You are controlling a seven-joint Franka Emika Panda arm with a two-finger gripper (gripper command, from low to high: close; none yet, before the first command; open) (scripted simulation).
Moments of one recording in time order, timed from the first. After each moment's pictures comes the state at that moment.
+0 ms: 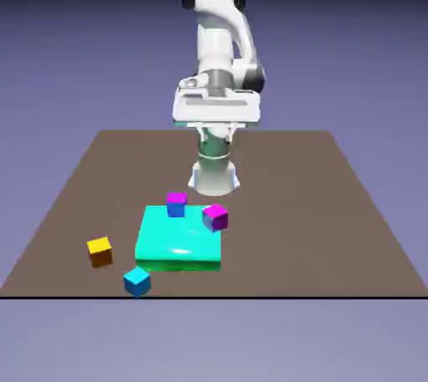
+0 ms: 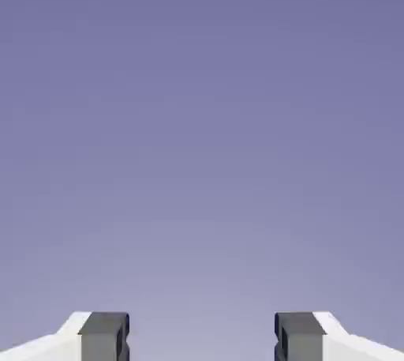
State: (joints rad) arm 0.01 -0.53 -0.01 -2.78 0.01 3.00 0.75
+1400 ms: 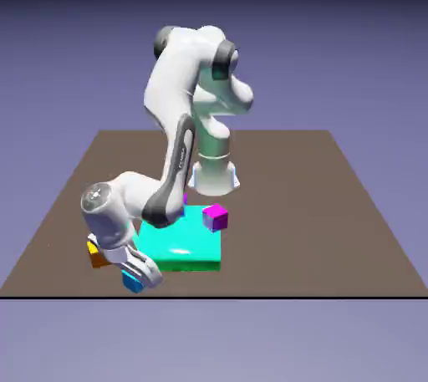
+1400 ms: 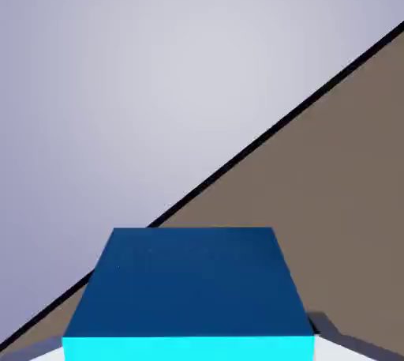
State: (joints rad) arm -0.08 0.55 -0.37 -1.93 0.32 2.16 0.85
